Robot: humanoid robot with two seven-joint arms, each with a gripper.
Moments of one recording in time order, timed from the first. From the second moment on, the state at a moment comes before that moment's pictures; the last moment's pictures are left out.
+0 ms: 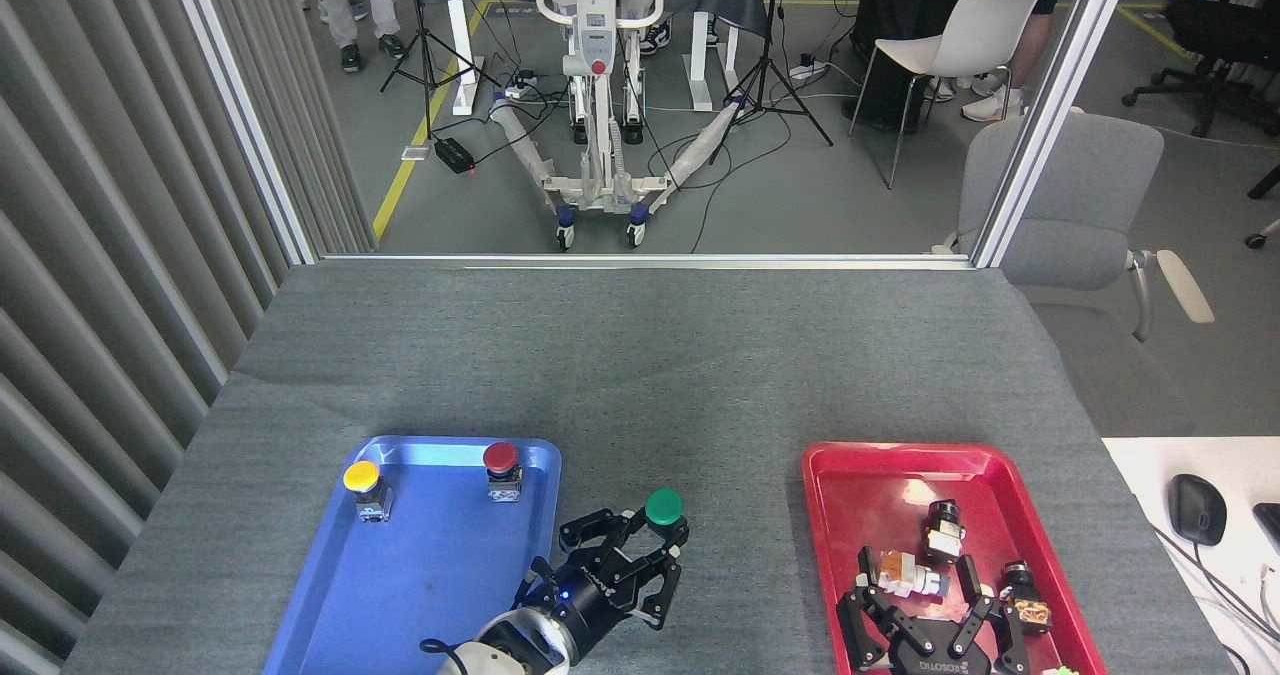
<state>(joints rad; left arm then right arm) -0.36 -0.09 -0.37 -0.89 -1.59 -0.36 0.26 0.20 0.04 0.01 -1.60 1.44 0.04 -0.23</state>
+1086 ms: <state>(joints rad) -0.20 -0.06 -0.31 -1.21 -1.55 -0.26 0.24 0.20 0.04 0.01 -1.60 1.44 0.04 -0.22</state>
